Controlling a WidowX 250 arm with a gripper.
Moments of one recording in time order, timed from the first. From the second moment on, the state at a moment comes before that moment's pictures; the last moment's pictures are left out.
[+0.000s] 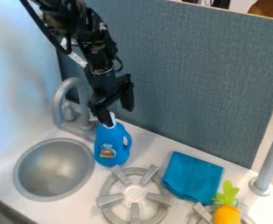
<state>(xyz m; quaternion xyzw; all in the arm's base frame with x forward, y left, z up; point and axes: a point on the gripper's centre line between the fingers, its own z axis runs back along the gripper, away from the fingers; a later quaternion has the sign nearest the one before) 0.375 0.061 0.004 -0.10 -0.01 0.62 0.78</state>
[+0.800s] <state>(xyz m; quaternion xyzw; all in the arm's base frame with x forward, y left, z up) 0.352 -0.078 0.060 -0.06 -0.13 0.34 0.93</state>
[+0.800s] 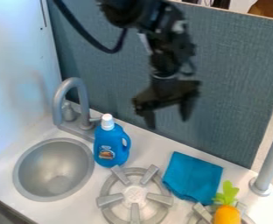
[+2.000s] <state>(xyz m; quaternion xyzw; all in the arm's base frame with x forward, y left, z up) 0.299 -0.190 -0.048 -0.03 -0.06 -0.02 1.00</state>
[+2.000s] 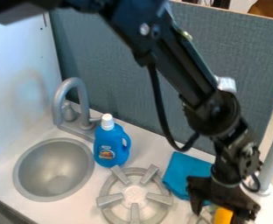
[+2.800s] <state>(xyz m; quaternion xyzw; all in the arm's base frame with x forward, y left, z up) 0.303 -0.214 -0.090 -0.04 -0.08 -0.05 0.99</state>
